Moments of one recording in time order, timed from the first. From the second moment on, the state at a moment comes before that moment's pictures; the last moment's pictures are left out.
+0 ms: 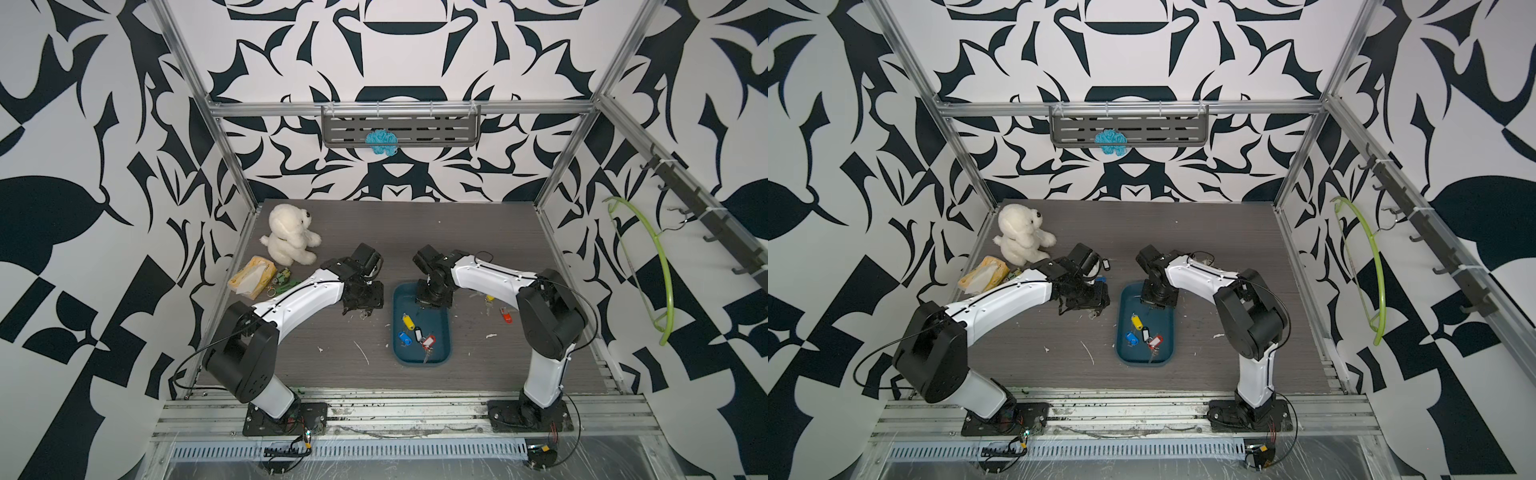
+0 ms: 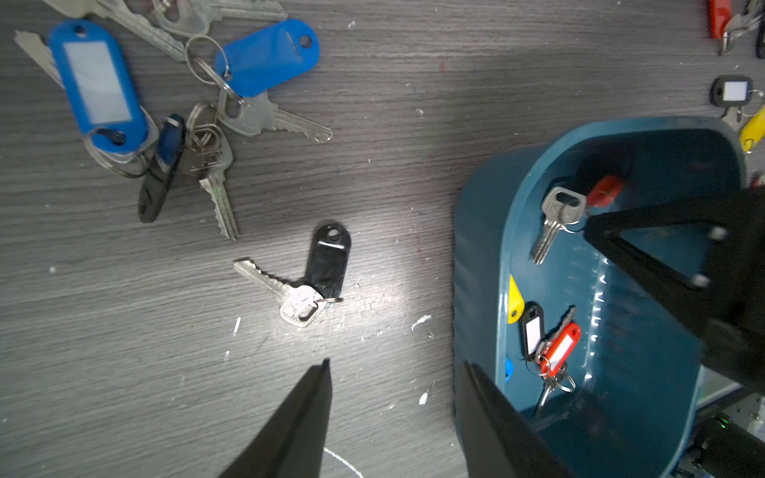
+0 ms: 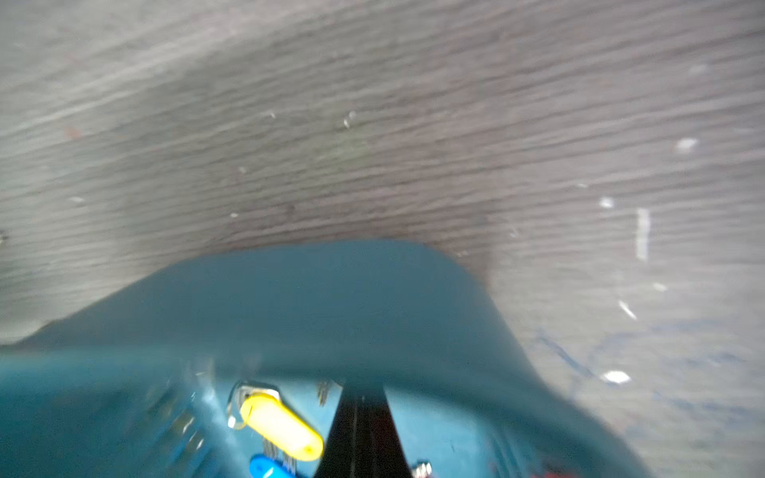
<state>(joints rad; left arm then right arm) -0.64 1.57 1.10 -0.73 0.14 -0.55 0.64 1.84 1.29 -0.83 -0.08 0.86</state>
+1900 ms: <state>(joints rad) -0.87 1.61 1.34 -0.82 0.07 -0.50 0.30 1.13 0.98 -0.97 -0.10 0.71</state>
